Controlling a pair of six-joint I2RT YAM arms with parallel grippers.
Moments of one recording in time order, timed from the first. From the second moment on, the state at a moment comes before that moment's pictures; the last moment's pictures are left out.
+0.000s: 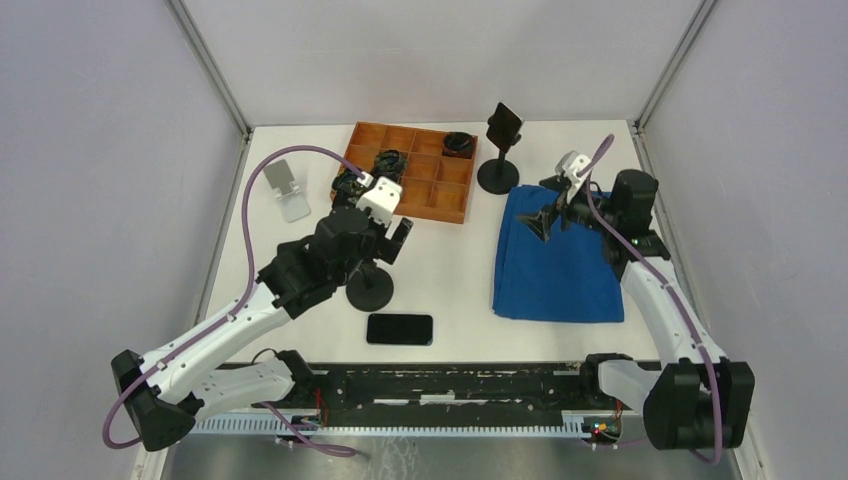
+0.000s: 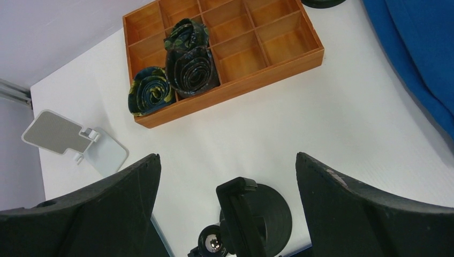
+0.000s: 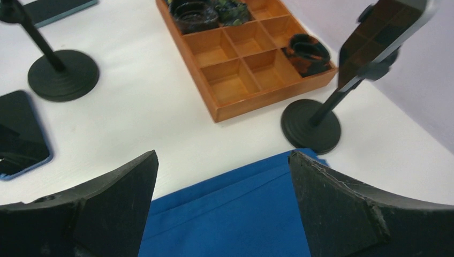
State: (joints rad) left arm -0.83 0.99 0.97 -0.39 -0.47 0.09; right arm 0.01 1.07 0.75 0.03 -0.88 -0.38
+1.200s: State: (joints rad) left arm -0.72 1.07 1.15 -0.62 -0.30 -0.10; right arm 0.01 0.97 0.52 0.05 -1.10 -0.43
